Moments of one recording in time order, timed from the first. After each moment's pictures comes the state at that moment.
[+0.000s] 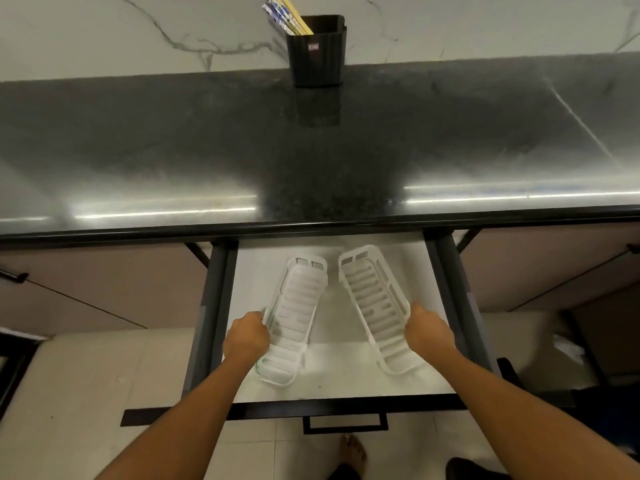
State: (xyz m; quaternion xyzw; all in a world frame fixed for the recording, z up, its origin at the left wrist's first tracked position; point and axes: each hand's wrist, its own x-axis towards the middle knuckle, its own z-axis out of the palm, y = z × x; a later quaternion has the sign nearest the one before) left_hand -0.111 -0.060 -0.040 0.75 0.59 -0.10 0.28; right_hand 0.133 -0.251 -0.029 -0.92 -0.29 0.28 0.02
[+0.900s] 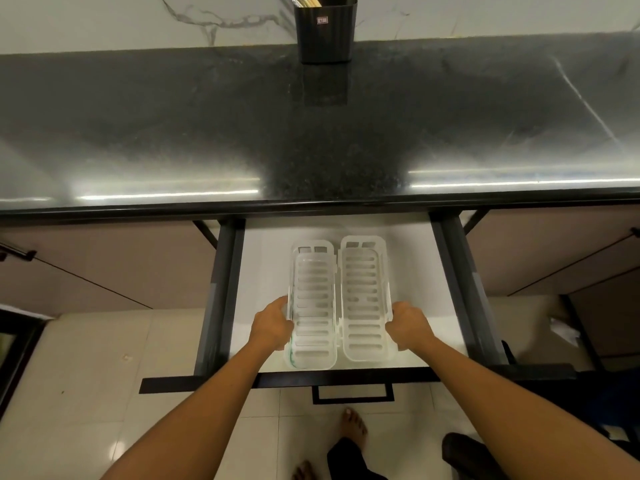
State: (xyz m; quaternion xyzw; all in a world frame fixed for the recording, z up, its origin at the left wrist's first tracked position) left_hand -0.112 -0.088 -0.041 0.70 0.54 -0.07 0.46; right_hand 0.090 -0.242 -0.045 -0.88 -0.24 0.39 0.11
